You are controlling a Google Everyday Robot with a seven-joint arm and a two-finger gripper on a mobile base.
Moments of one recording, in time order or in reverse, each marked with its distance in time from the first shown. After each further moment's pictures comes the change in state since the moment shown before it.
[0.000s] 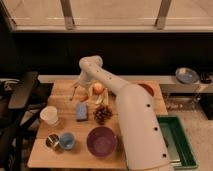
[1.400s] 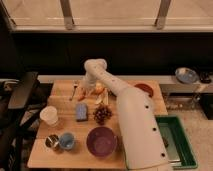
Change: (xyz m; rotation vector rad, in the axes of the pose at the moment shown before) arm 0.008 0.031 0.013 -0.014 -0.034 0.070
